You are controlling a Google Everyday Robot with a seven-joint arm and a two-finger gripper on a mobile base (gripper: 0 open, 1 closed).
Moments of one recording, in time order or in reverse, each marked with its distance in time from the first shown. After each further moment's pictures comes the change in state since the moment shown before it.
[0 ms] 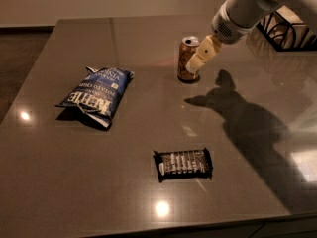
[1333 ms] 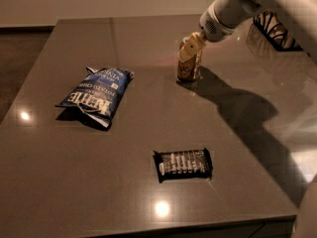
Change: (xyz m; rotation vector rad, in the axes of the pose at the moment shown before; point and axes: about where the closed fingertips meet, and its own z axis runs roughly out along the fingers) arm -0.040 -0.001 0.042 -0.113 -0.101 0.095
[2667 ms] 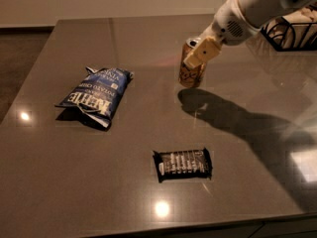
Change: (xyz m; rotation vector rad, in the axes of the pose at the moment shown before) arm 0.015 0.076 -0.075 -0.169 -0.098 -0.256
